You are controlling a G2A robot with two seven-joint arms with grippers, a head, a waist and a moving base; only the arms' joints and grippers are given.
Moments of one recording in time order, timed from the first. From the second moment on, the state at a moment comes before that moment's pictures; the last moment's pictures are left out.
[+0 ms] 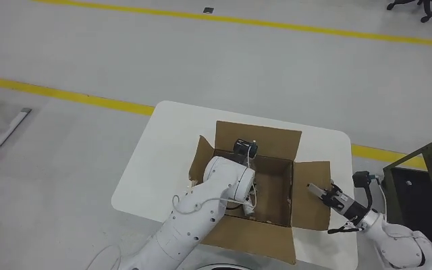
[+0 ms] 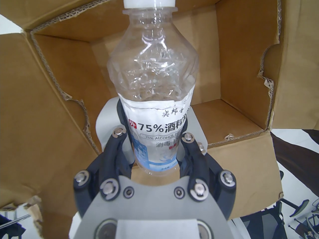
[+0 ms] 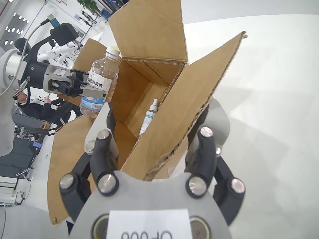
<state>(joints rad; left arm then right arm) 0.80 -1.67 -0.84 -1.47 1.32 0.31 -1.50 -1.65 -1.01 1.76 -1.60 -0.30 -0.67 0.54</state>
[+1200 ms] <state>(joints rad) 0.97 -1.59 -1.23 -1.92 1.69 0.18 -1.54 -1.66 -1.00 1.81 -1.56 -0.25 -0.64 0.46</state>
